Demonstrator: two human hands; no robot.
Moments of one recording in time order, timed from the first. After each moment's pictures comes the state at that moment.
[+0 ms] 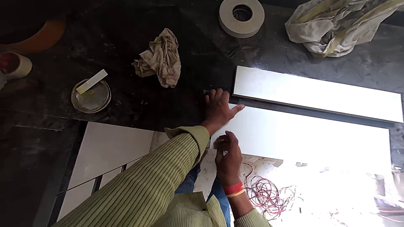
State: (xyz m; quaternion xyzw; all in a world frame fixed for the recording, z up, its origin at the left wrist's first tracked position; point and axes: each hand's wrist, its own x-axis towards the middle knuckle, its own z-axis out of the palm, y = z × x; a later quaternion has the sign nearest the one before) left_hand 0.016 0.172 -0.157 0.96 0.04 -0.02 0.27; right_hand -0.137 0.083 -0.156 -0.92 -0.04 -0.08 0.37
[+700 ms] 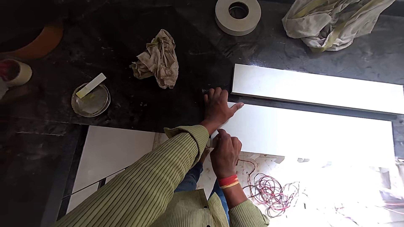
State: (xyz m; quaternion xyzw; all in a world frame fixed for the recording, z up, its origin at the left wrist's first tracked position) left_hand 0.017 0.171 -0.160 0.96 0.04 -0.01 0.26; right_hand -0.130 0.099 -0.165 -0.95 -0.05 -0.16 0.26
